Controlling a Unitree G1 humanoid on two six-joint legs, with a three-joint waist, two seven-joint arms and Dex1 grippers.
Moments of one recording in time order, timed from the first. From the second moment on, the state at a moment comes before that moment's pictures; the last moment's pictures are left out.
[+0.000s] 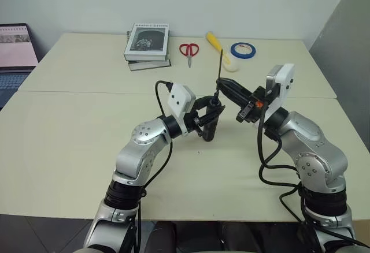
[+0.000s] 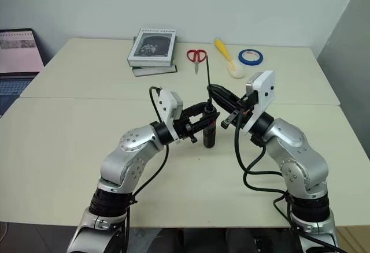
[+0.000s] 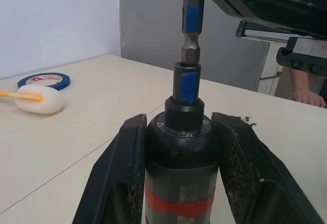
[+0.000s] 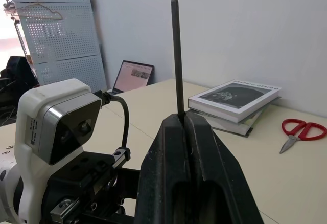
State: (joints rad) left arm -0.48 0.23 -0.14 -0.19 -0.36 0.42 -0.65; right arm -0.46 -0.34 -0.01 -0.48 0.61 0.57 0.48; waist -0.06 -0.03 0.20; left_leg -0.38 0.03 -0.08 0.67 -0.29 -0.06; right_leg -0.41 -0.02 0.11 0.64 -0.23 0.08
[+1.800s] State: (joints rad) left arm -0.49 0.24 -0.14 -0.19 -0.35 0.42 -0.67; right arm -0.64 -0.53 -0.01 -0.34 0.67 0.70 0.73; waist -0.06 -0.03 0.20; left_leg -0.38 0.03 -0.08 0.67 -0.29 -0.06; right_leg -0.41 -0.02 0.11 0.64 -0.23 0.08
